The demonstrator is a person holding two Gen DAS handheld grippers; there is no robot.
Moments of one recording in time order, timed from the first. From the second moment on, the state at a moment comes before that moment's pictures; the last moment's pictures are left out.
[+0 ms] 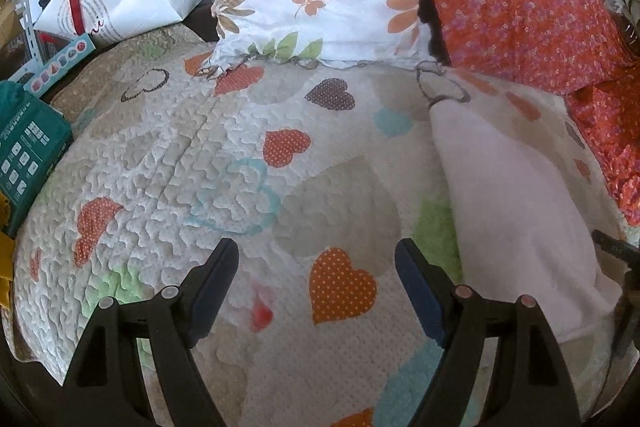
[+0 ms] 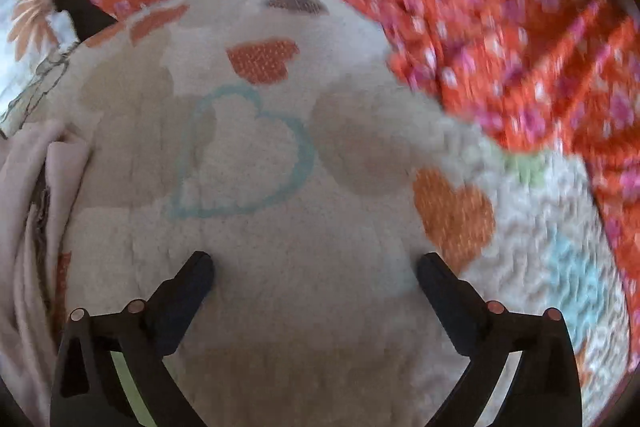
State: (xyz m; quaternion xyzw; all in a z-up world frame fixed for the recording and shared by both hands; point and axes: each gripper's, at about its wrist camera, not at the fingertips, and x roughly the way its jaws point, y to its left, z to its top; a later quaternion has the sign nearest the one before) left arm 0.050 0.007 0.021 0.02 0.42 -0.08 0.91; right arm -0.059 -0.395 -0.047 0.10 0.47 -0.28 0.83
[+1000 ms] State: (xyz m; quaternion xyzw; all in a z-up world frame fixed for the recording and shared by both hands) left arm 0.058 0.075 0.054 -0.07 0.38 -0.03 0.92; right arm -0.061 -0.396 -0.048 0.10 0.46 -0.27 0.84
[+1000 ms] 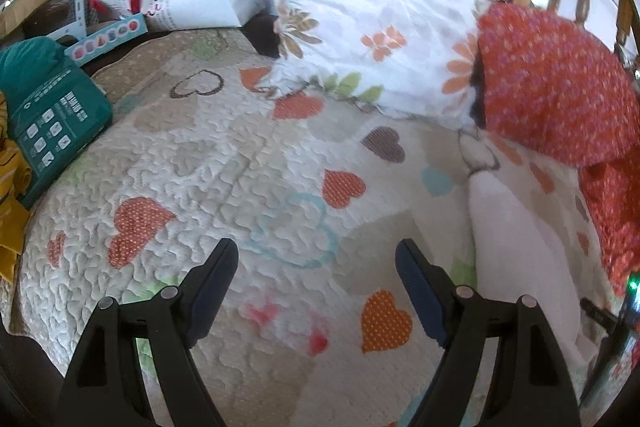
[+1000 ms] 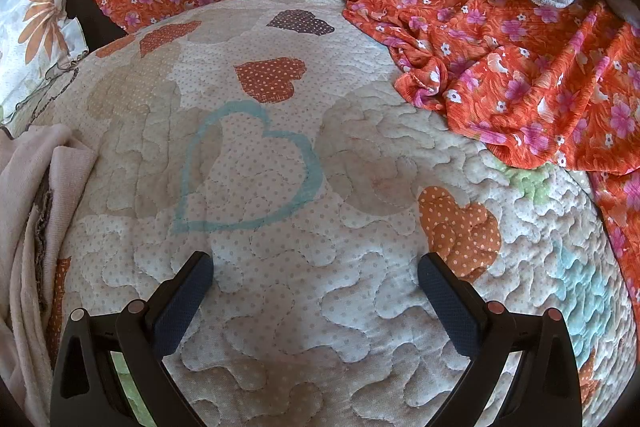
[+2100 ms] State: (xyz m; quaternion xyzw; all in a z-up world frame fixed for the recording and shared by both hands) left arm 0.007 0.069 0.118 -0.01 0.18 -0.01 0.98; right arm -0.061 -0.396 -0.047 0.10 0.46 -0.28 0.84
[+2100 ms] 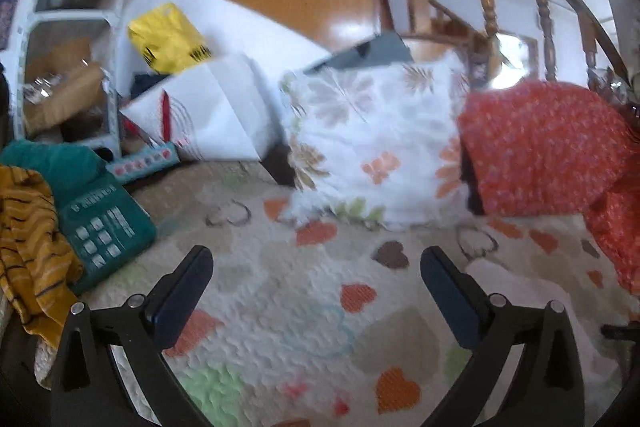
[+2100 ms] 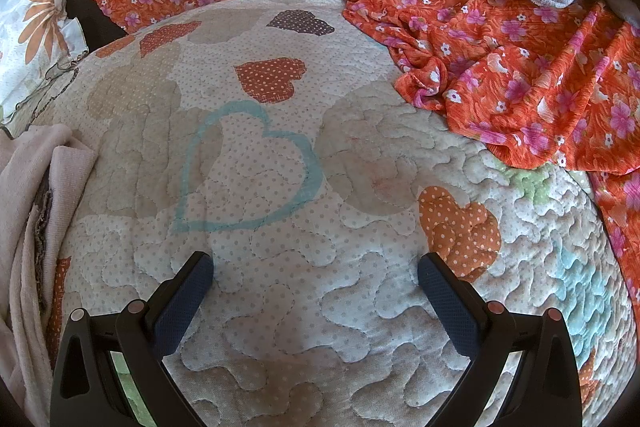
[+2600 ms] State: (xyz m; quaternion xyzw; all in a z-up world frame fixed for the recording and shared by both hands) left arm 0.033 0.021 0.042 0.04 0.36 -0.04 0.93; right arm -0.061 -0.397 -0.048 0.10 0.46 -0.28 0.84
